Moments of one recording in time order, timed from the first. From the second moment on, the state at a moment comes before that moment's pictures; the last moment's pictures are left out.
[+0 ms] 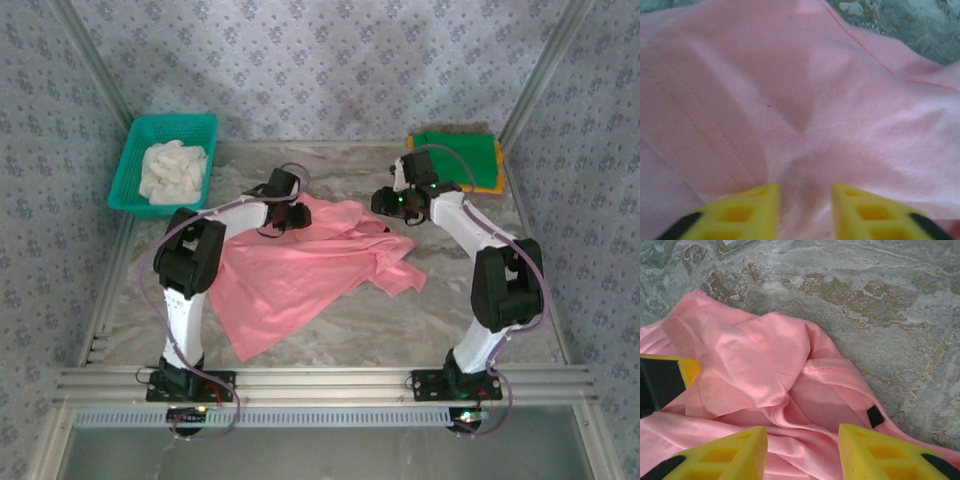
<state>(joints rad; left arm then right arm) -0.48 2.08 1.43 -0.34 0.16 -0.52 0.25 1.70 1.29 -0.52 -0.24 0.33</state>
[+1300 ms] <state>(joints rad) -0.54 2.08 1.47 -0.45 0.02 -0.59 0.27 1.61 1.13 -0.37 -0.37 0.31</state>
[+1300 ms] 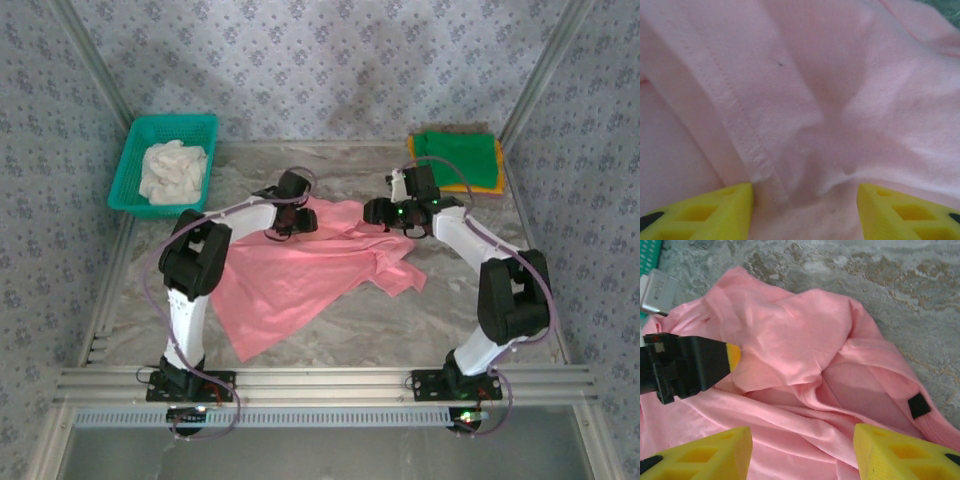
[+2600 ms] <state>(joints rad) -0.46 2.76 3.00 -0.63 -0.02 -0.38 0.27 1.47 1.08 -0.36 -0.36 0.29</state>
